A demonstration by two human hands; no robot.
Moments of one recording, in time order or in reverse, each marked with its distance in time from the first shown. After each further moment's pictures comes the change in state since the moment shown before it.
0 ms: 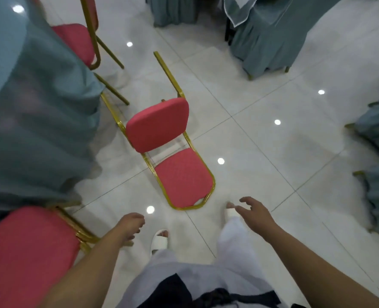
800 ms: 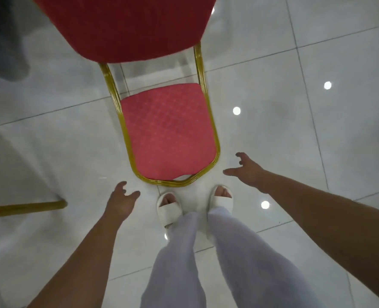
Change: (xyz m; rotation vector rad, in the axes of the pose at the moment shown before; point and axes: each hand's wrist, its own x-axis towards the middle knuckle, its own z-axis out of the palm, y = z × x) left_hand 0.374 -0.002 0.244 -0.329 0.158 -0.245; right_hand 0.516 0.104 0.119 -0.342 -0.469 0.141
